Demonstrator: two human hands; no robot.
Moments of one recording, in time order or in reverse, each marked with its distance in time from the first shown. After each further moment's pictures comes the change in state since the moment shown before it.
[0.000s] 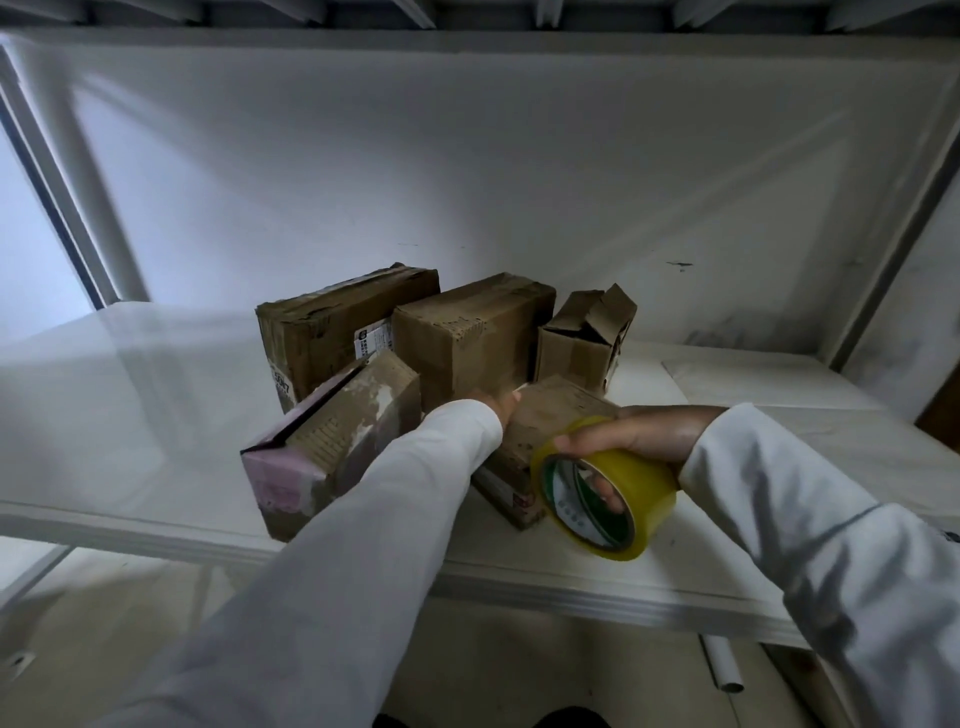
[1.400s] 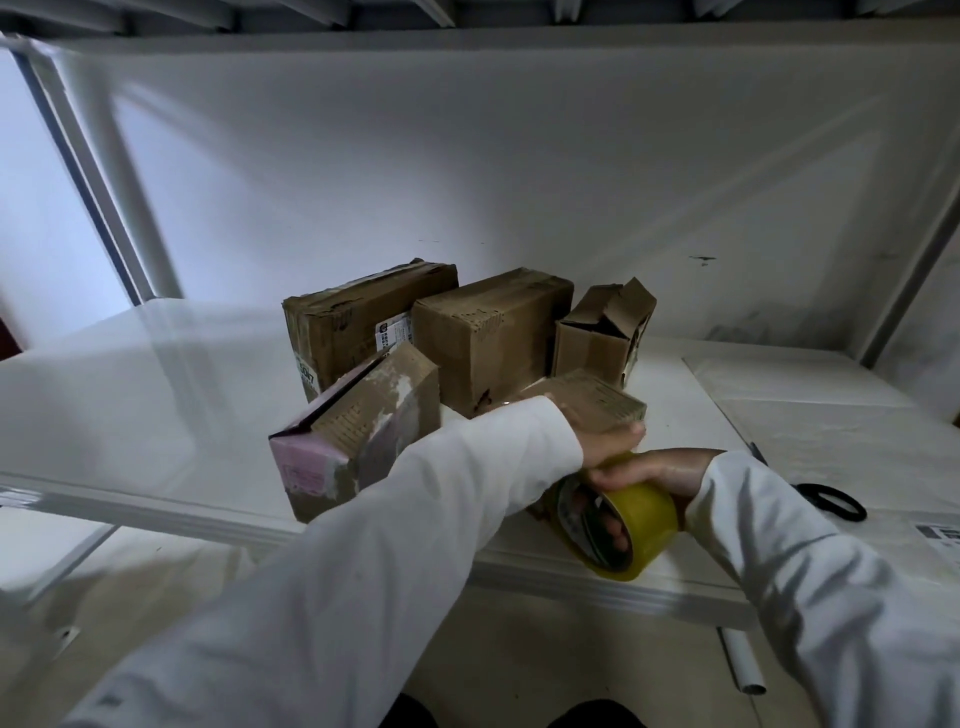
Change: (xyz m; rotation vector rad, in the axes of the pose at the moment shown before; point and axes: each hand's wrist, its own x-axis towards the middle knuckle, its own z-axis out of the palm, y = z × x) left_hand -0.080 0.029 0.019 0.212 -0.104 0.292; right_hand 0.028 0.049 0.010 0.253 -0.022 -0.014
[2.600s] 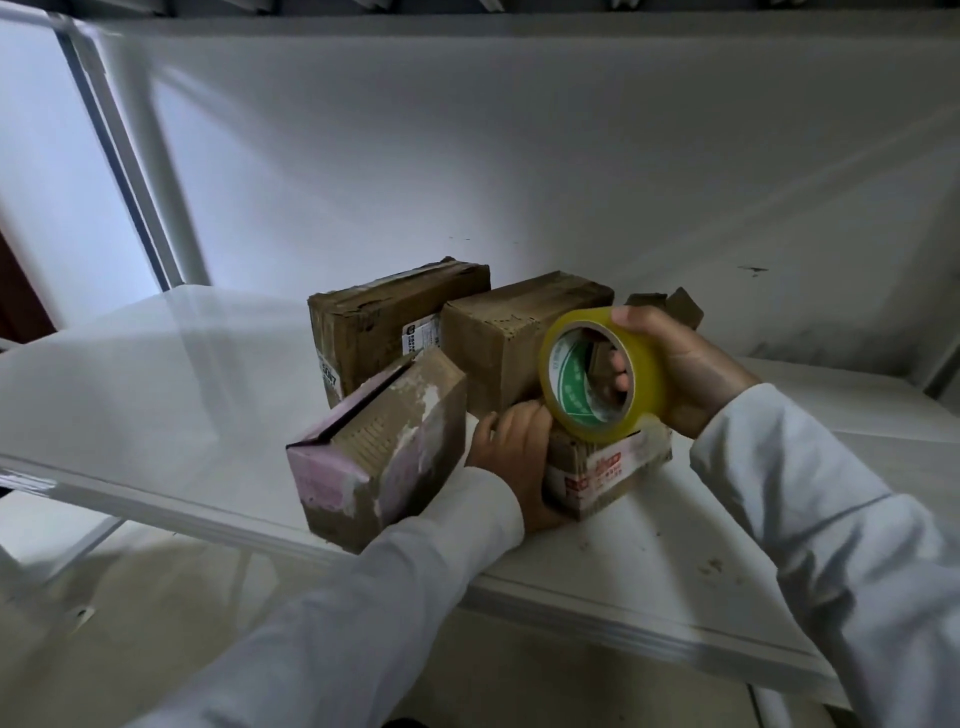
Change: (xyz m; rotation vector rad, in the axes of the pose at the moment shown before) left_hand 0.053 -0.108 0.041 0.140 0.719 0.374; right_hand 0.019 -0.089 0.000 0.348 0.185 -0.566
